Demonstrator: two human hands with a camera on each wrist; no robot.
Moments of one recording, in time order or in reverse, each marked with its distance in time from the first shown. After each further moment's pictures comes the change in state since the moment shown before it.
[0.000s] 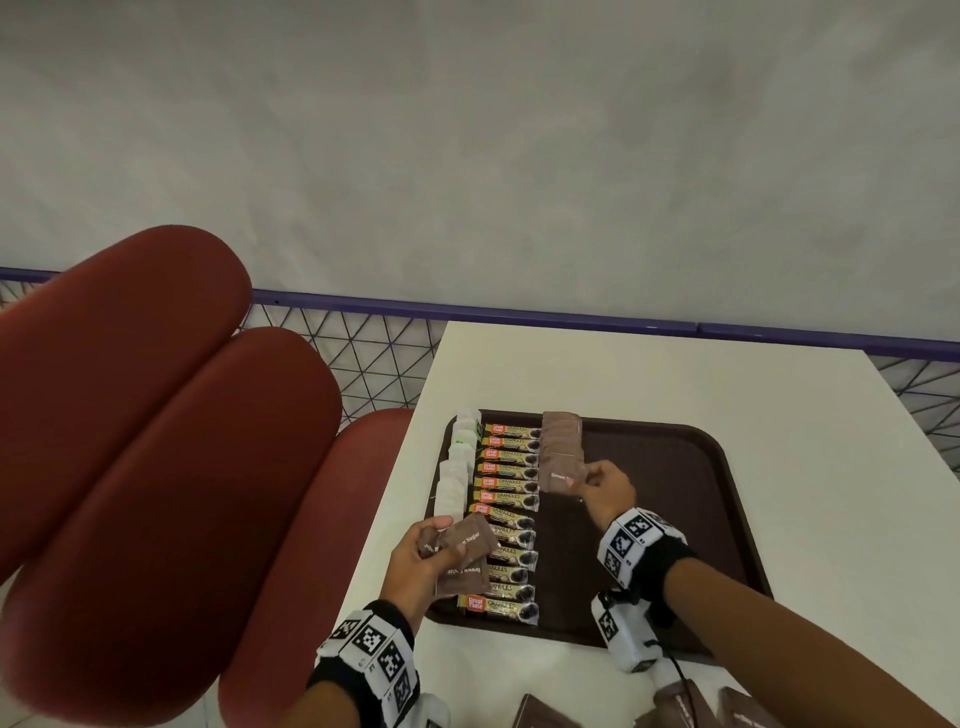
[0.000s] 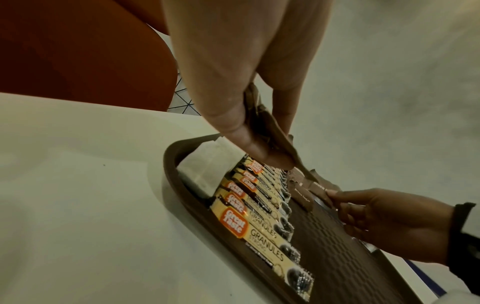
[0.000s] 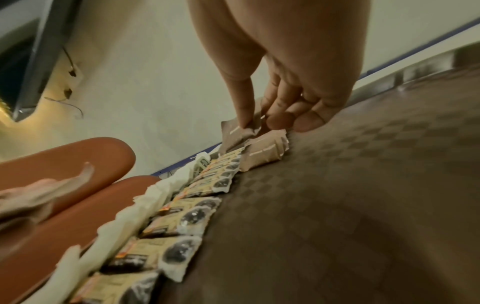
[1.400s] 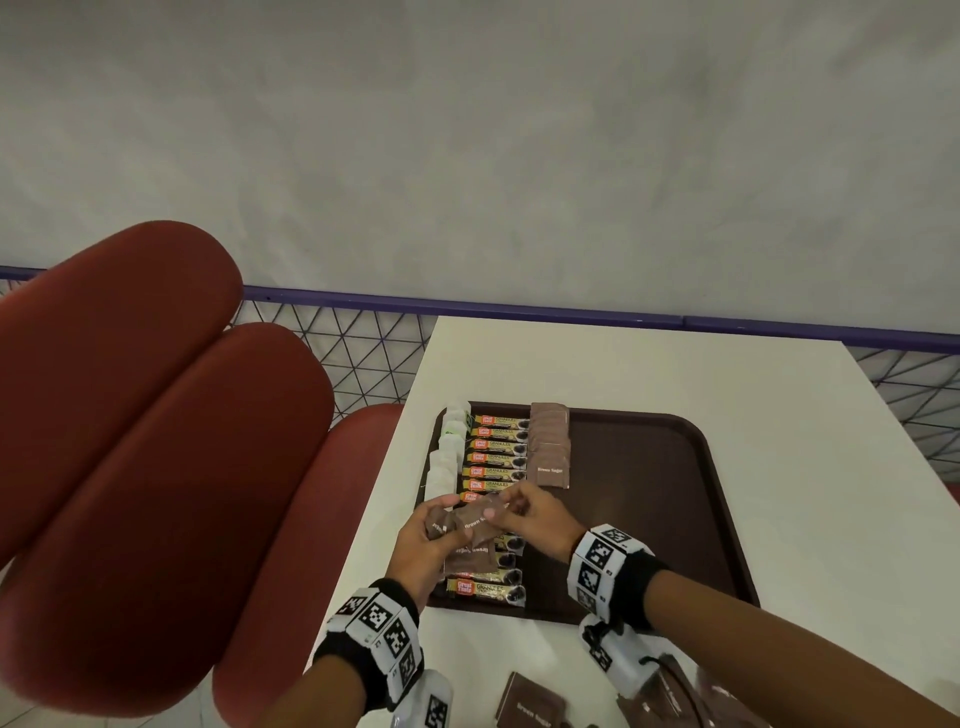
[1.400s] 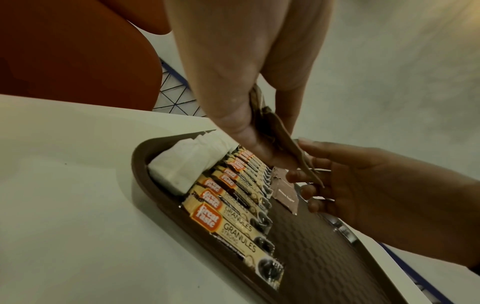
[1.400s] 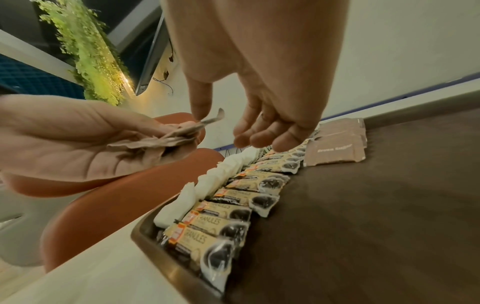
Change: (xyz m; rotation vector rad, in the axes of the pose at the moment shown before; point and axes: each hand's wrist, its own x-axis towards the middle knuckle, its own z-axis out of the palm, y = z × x) left_hand -0.006 0.006 0.019 -0.040 -0.075 0.041; right_hand -0.057 -0.010 0.028 -0.019 -0.522 -0.251
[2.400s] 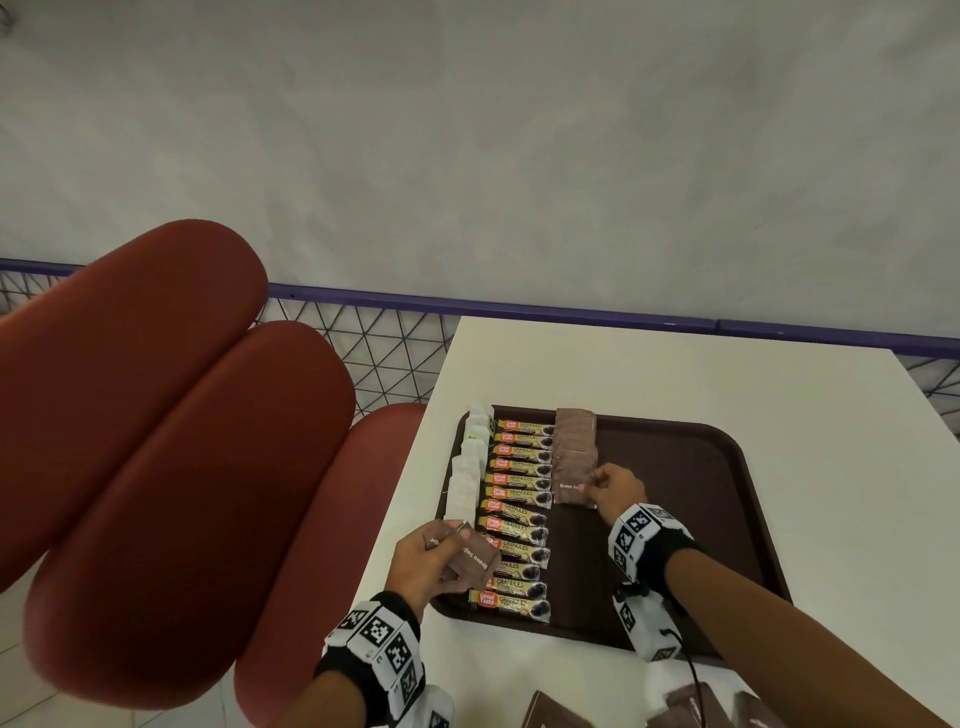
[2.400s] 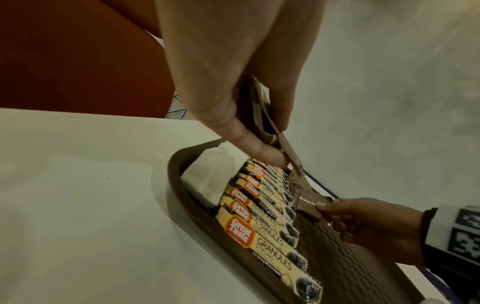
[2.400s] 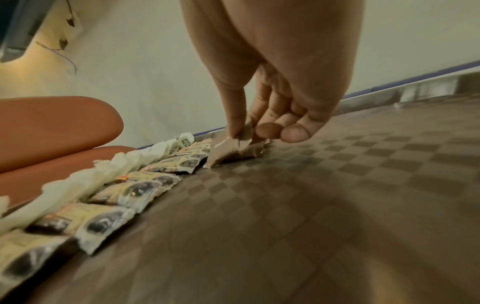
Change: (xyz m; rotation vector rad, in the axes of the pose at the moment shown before) left_hand 0.005 0.002 -0.022 0.111 0.151 -0.092; right_hand 0.043 0.034 -0.056 -0.208 0.403 0.293
